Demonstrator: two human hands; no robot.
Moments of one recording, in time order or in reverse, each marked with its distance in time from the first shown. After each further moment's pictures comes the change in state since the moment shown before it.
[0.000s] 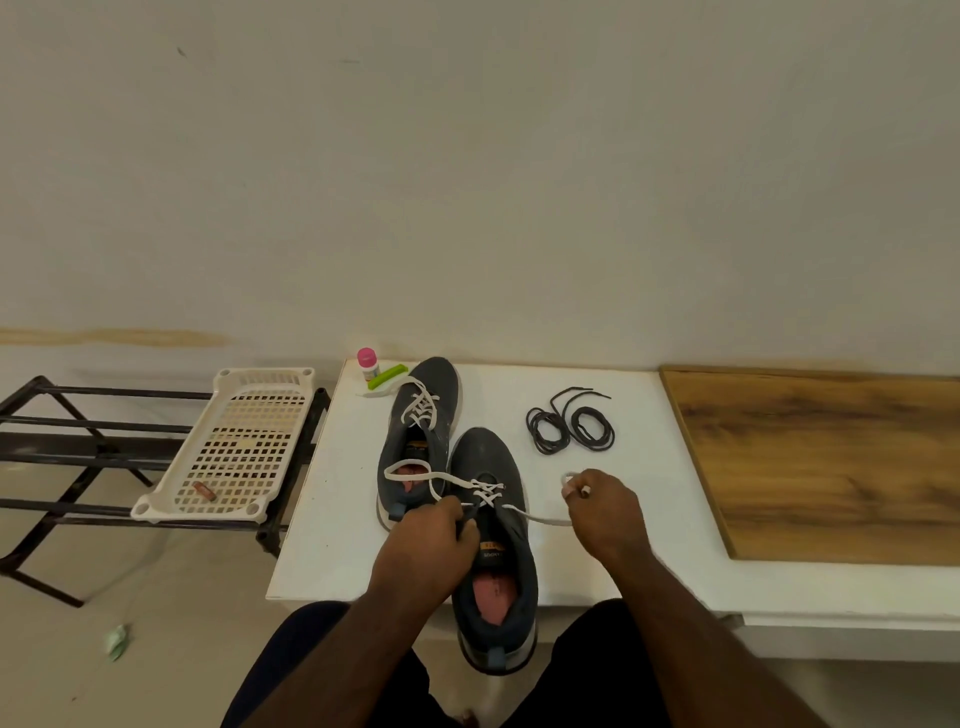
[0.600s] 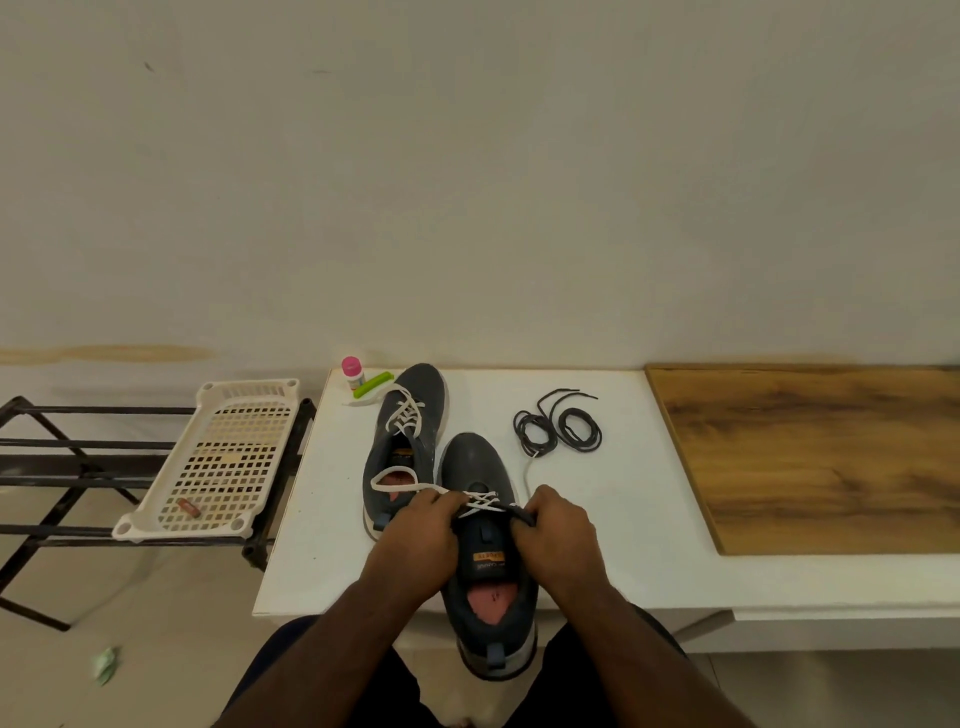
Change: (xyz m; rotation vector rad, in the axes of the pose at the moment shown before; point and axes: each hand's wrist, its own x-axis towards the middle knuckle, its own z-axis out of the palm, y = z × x) left_hand 0.020 -0.005 0.008 0.022 -0.032 0.147; right_hand -0.036 -0.025 0.014 0.012 -0.069 -0.137
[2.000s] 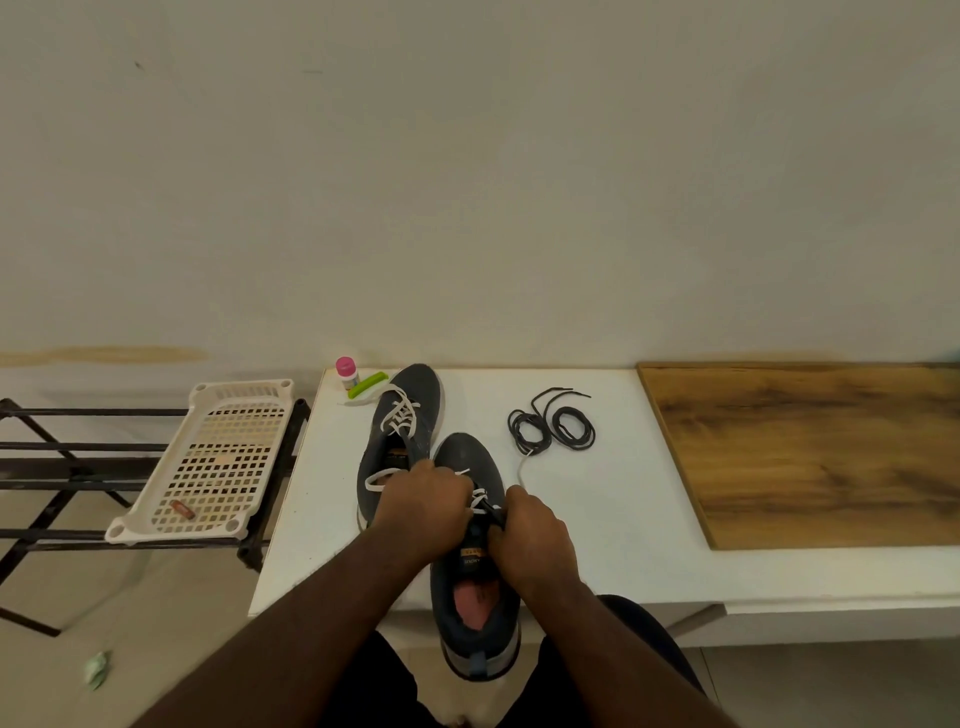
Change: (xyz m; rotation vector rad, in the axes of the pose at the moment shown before) left_hand 0.024 0.027 -0.032 0.512 -0.045 0.152; right_hand -0.003 -0.012 0.018 -0.077 -0.027 -0.074
